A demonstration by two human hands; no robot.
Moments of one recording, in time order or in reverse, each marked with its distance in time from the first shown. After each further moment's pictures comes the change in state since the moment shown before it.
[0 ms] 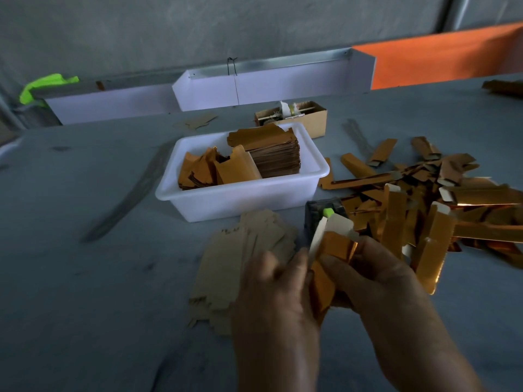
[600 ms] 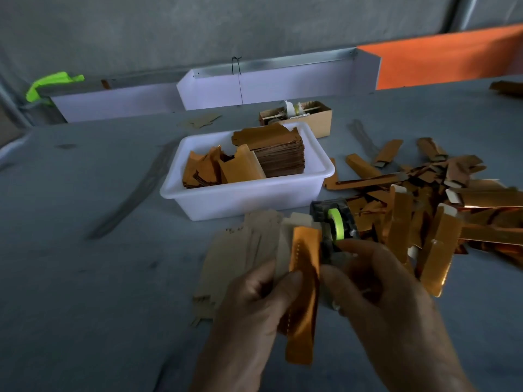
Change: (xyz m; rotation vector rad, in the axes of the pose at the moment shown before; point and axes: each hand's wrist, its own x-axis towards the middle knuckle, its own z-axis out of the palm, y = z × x) left_hand 0.005 -0.030 -0.011 -1.016 -0.187 -0.380; right_hand -0.016 -0.005 -0.002 -0.438 -0.036 -0.226
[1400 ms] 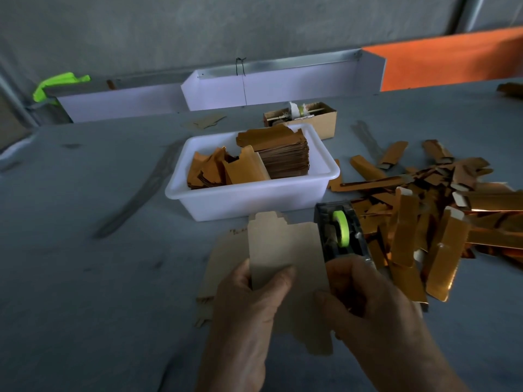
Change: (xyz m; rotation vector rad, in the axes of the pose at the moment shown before) left_hand 0.004 -0.001 0.000 -0.032 0.328 -0.086; right_hand 0.002 0.009 0.010 -0.078 -0.081 0.005
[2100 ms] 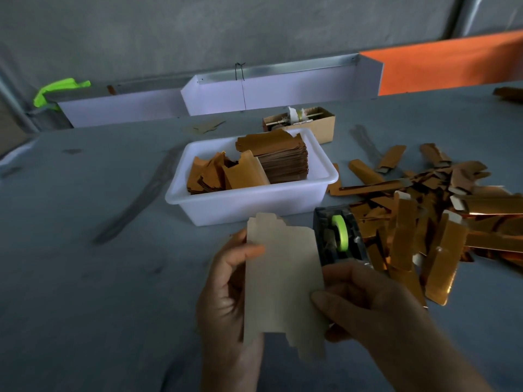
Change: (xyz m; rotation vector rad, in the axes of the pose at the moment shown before) left_hand 0.009 -0.008 -0.007 -0.150 0.072 0.474; right_hand 0.010 -0.001 -0.008 0.396 -0.228 0.238
